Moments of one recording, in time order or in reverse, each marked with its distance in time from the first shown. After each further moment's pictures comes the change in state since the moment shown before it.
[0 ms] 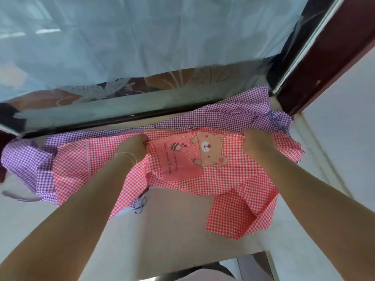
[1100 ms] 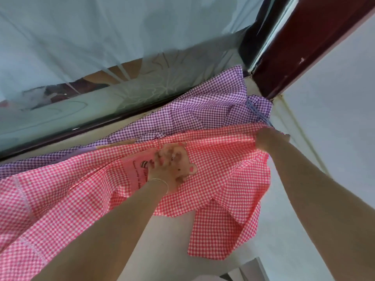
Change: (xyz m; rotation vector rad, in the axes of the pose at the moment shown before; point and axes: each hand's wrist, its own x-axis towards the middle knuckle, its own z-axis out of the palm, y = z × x) left_hand 0.063 0.135 0.149 0.301 -0.426 0.302; right_hand 0.084 0.111 0.049 0.072 -0.443 0.477
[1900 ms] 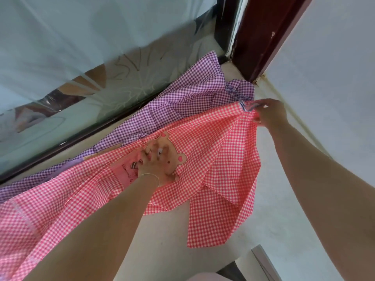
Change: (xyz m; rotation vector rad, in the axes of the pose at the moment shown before) left_hand 0.013 0.018 -0.017 0.131 -0.098 -0.122; right_hand 0.023 0.051 0.001 1.157 0.226 0.023
